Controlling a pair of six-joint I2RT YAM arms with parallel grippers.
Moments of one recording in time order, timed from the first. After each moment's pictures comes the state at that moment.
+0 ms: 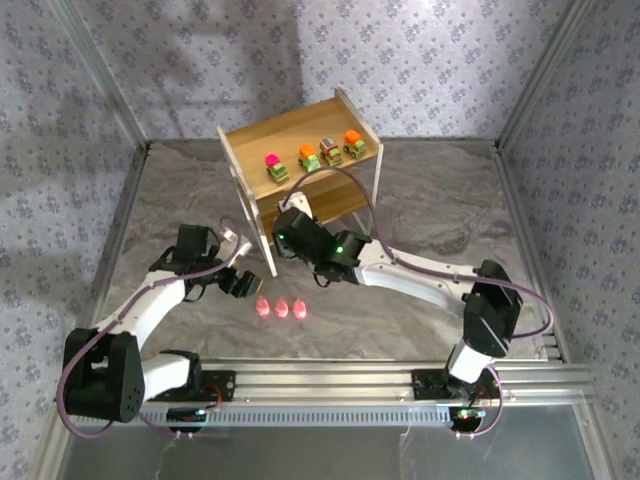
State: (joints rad) left arm -0.17 1.17 0.60 -0.42 0.46 0.38; right arm 1.07 1.66 1.39 -0.42 0.47 0.43
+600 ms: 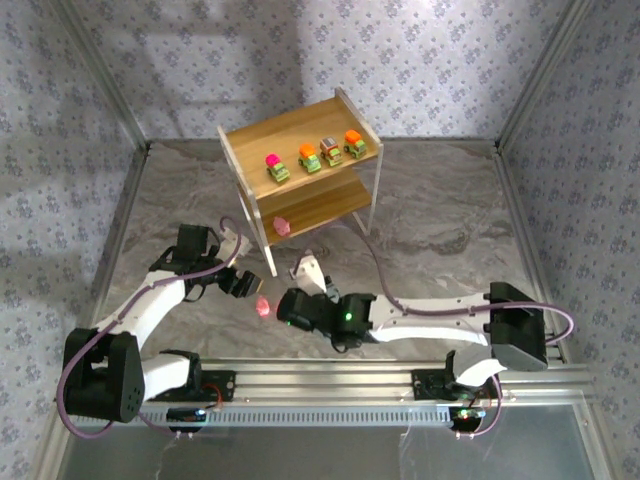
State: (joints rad) left arm -0.17 1.17 0.60 -0.42 0.46 0.38; right arm 1.39 1.51 1.04 -0.46 0.71 0.71
